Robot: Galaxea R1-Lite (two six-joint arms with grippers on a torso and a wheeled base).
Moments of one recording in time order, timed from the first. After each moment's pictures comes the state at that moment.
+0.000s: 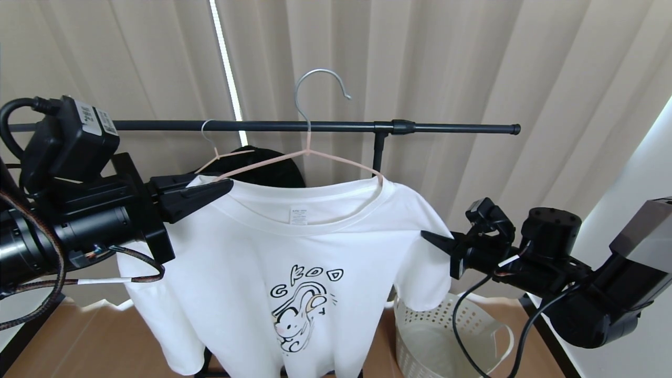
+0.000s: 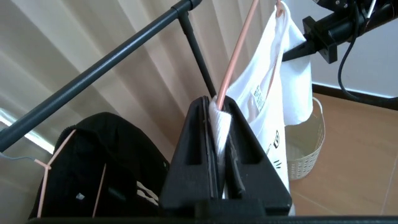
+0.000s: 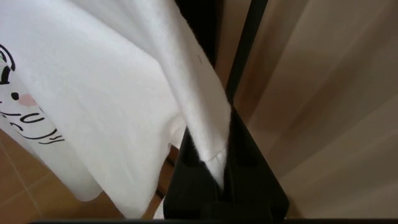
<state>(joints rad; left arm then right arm) -0.24 1.35 -0.66 -0.66 -0.57 0.43 0.22 2.10 -0.60 -1.31 0.51 -0.18</state>
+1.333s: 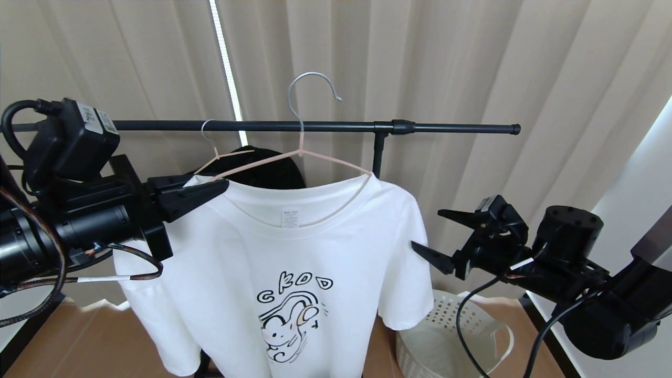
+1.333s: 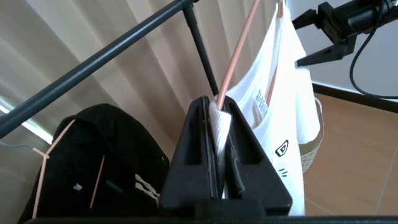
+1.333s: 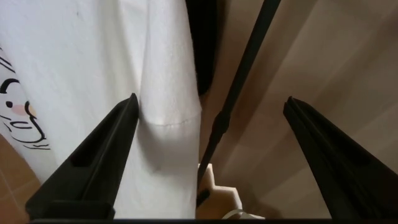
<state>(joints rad) -0.22 1.36 -0.66 -0.66 -0.57 0.41 0.25 2.03 -0.54 -1.37 0.51 -0.22</state>
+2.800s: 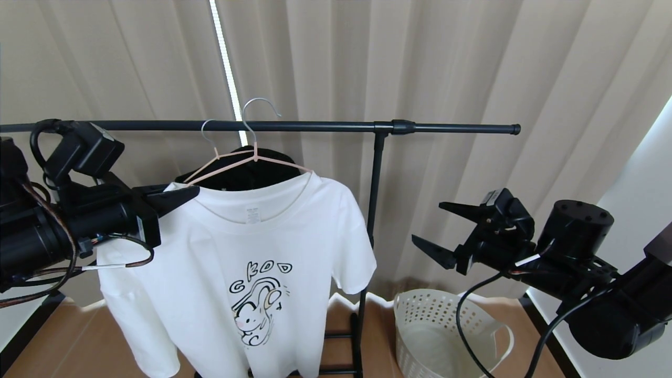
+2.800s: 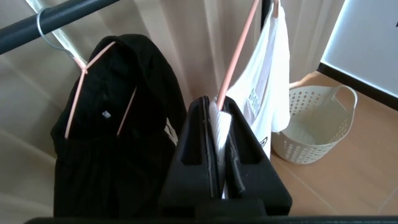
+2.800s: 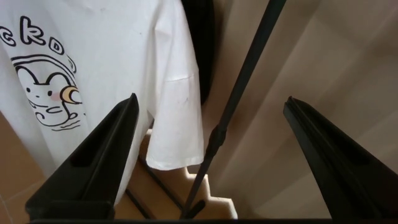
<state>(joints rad) -0.02 1.48 -0.66 -0.68 -0.54 0.33 0.26 1.99 -0.54 -1.37 0.51 -0.22</state>
